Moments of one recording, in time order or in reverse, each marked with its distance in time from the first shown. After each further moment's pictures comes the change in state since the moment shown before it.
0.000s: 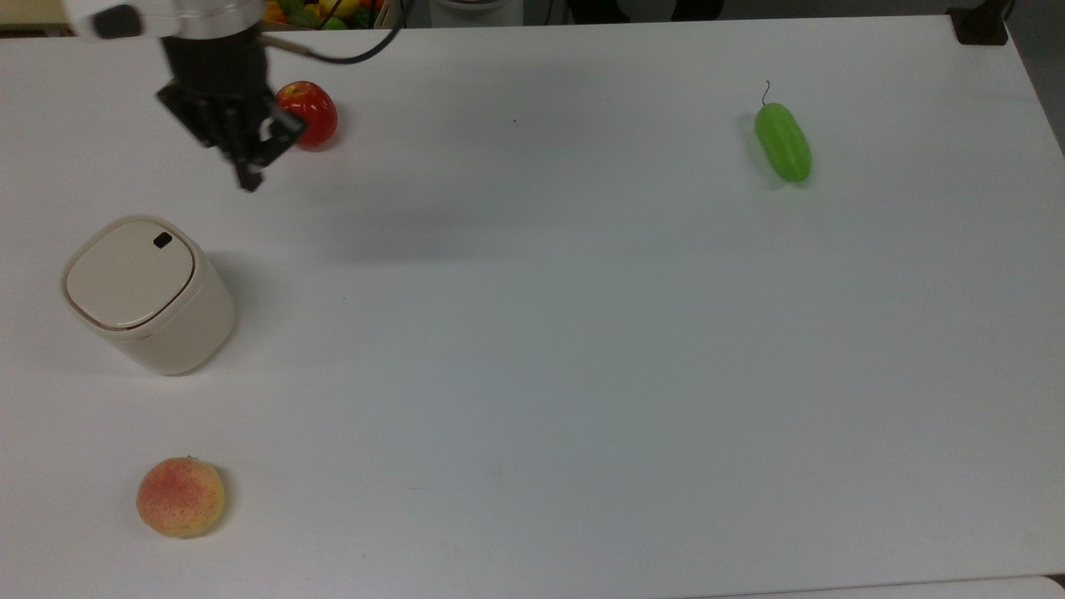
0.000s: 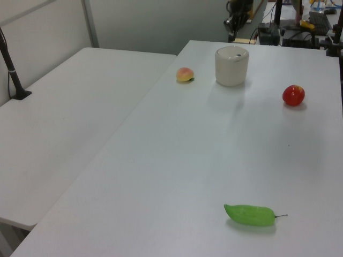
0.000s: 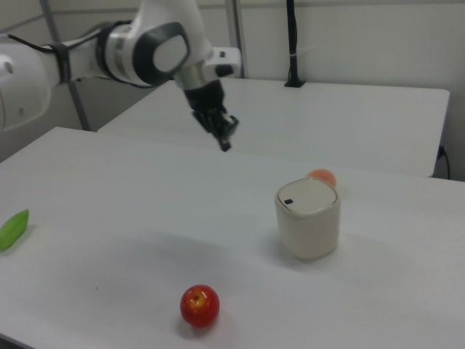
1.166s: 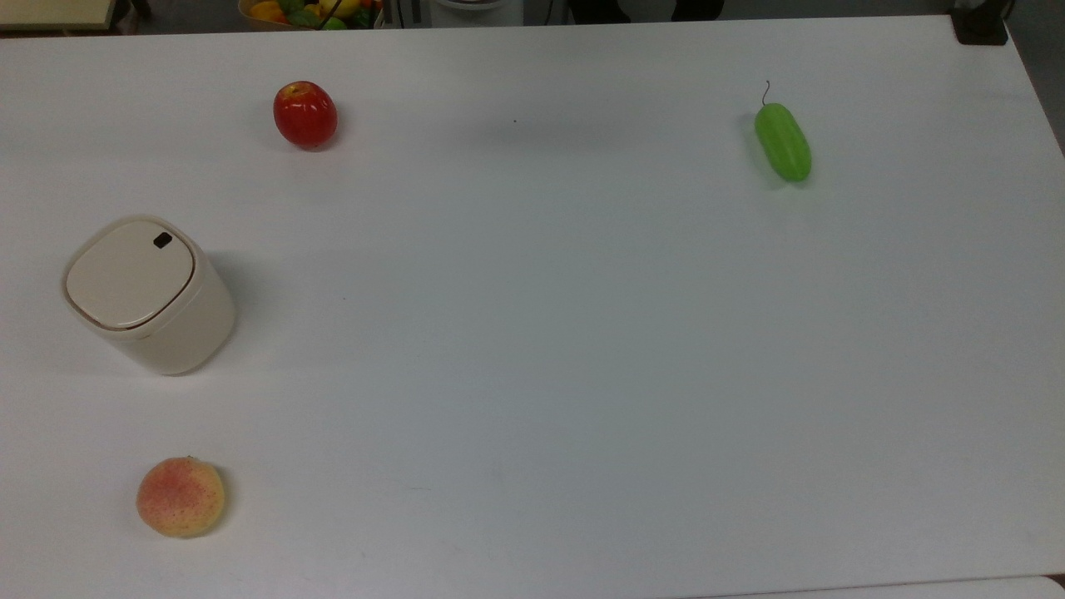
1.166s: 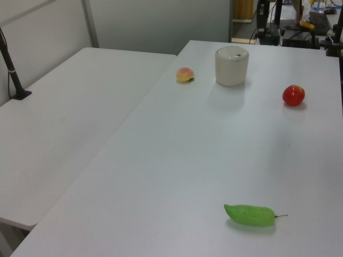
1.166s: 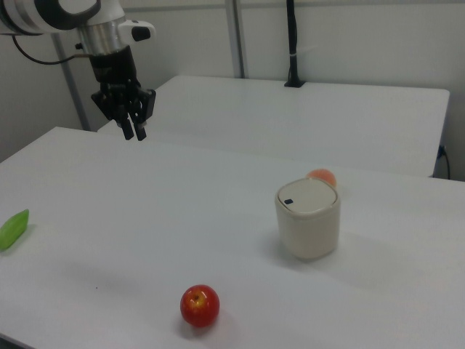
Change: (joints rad) arm 0.206 -0.225 -0.016 -0.038 -0.001 -0.440 -0.277
